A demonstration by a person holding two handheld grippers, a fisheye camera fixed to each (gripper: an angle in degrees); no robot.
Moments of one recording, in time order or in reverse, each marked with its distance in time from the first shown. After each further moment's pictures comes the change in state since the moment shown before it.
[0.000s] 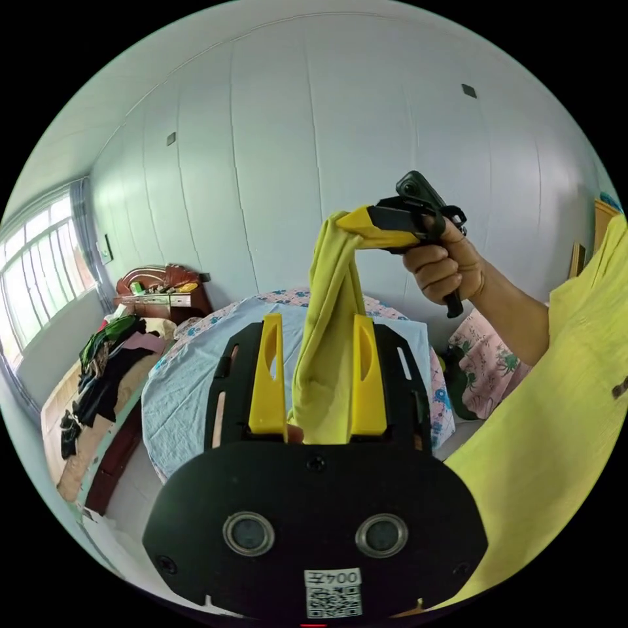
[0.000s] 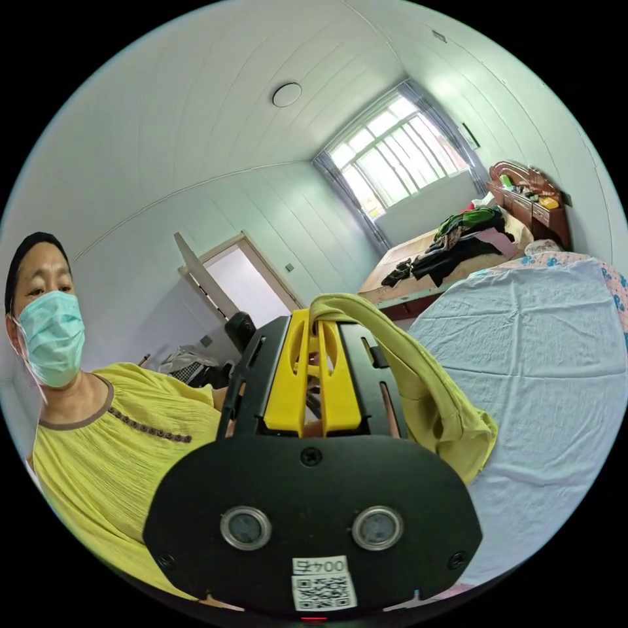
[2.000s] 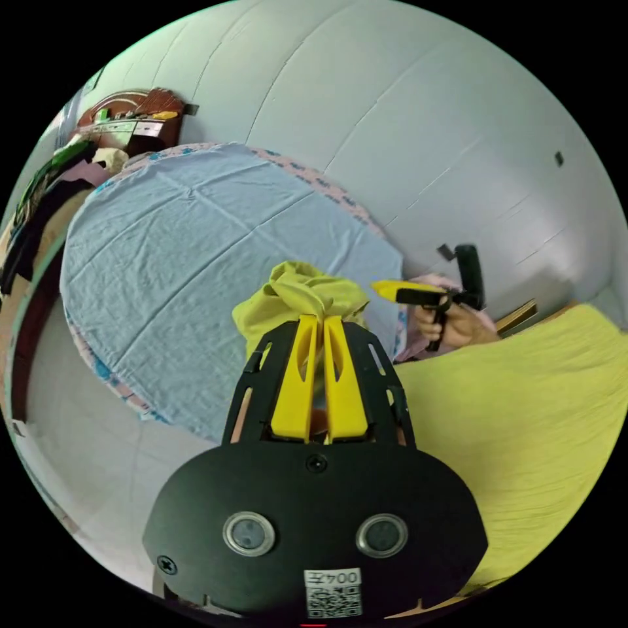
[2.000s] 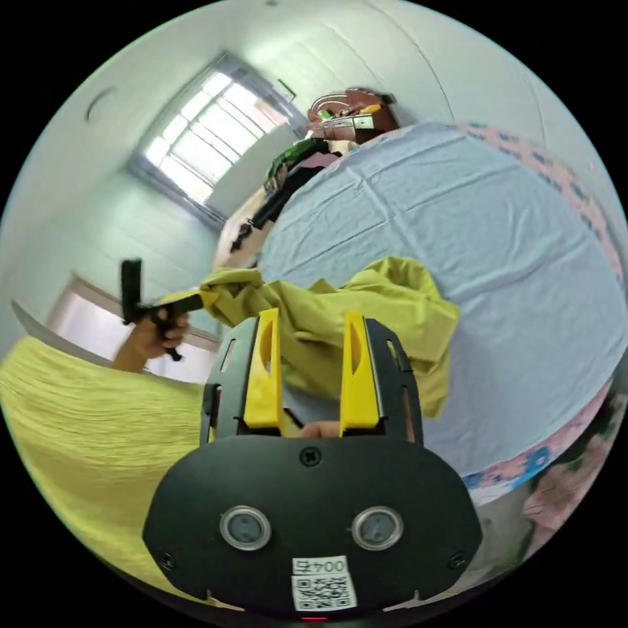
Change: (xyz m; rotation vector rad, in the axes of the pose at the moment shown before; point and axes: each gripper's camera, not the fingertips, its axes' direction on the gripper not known) left arm -0.326 0.214 0.118 -0.496 0.383 -0.382; right arm 0.271 0.383 0.112 -0.082 0.632 0.536
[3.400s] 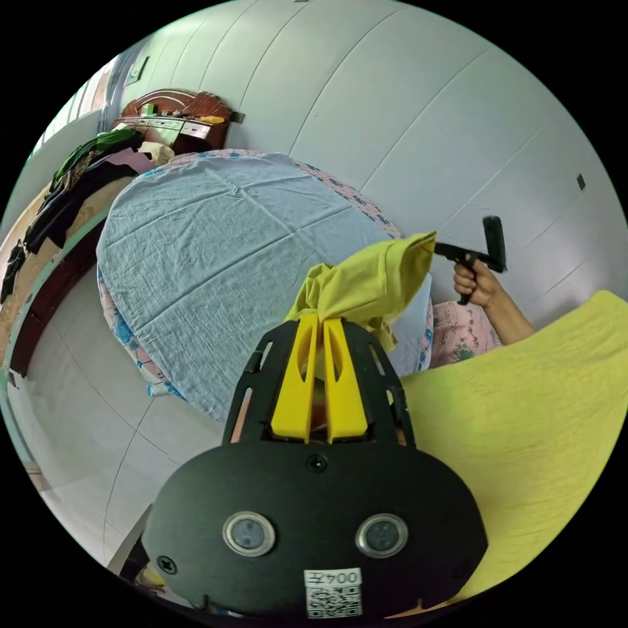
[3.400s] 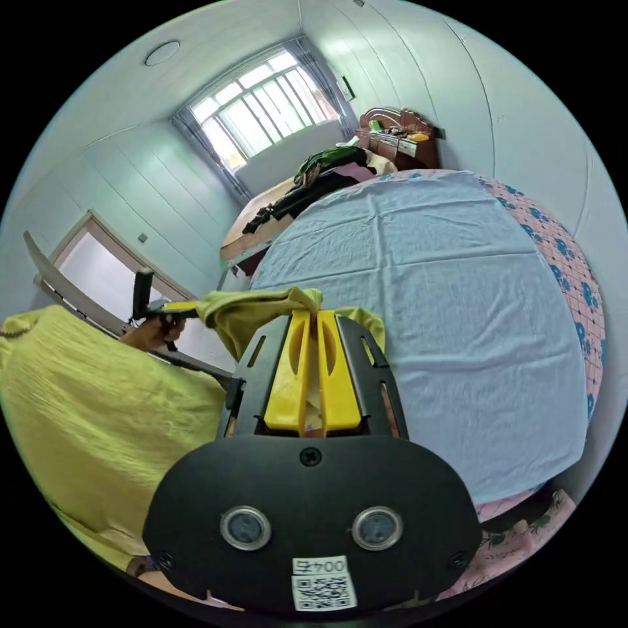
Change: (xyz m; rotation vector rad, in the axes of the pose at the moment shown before) left arm -0.024 0.100 -0.047 0.100 -0.100 -0.130; right arm -0.007 0.009 -0.028 -0.040 0.045 -0.297
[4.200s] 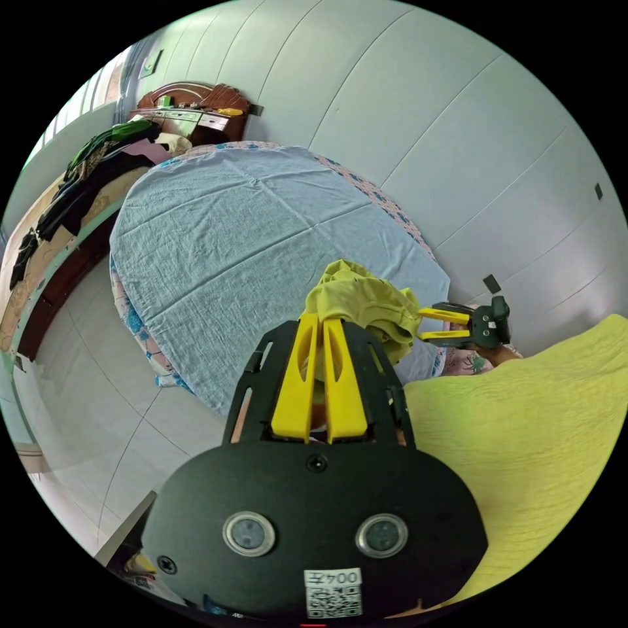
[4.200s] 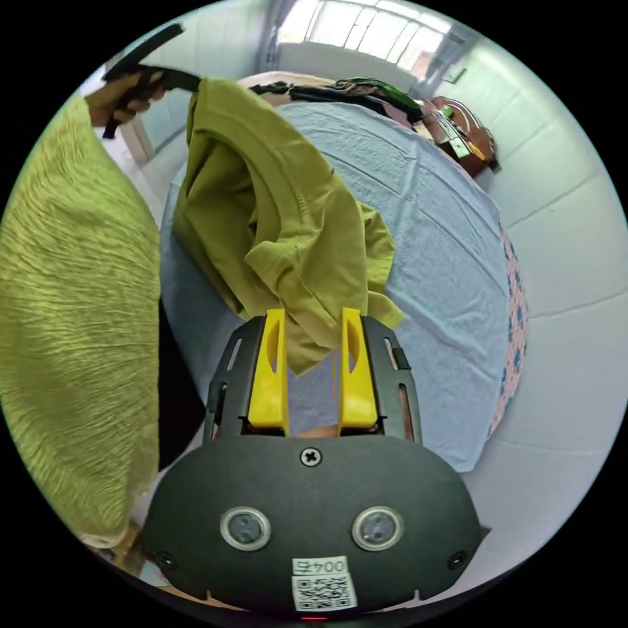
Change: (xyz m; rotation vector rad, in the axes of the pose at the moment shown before) left arm -0.009 -0.002 -0.027 -0.020 -0.064 -0.046; right arm -0.119 0.120 0.098 -0.398 0.501 -0.464
